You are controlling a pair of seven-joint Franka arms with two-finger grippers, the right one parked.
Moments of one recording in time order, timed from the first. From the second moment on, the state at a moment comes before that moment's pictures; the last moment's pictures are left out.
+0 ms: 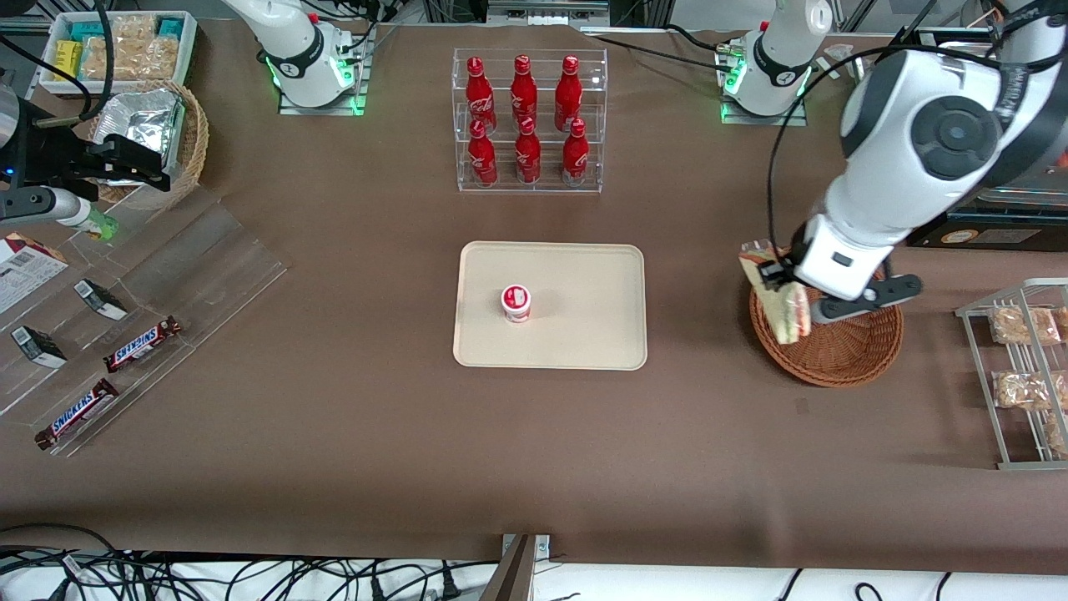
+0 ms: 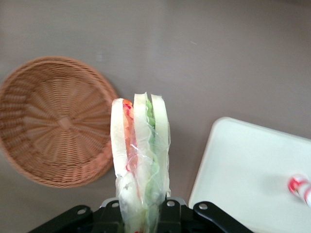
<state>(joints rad) 0.09 0.23 -0.44 -1.66 0.09 1.85 -0.60</state>
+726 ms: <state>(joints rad) -0.10 0.44 -0.50 -1.65 0.11 2.02 -0.49</state>
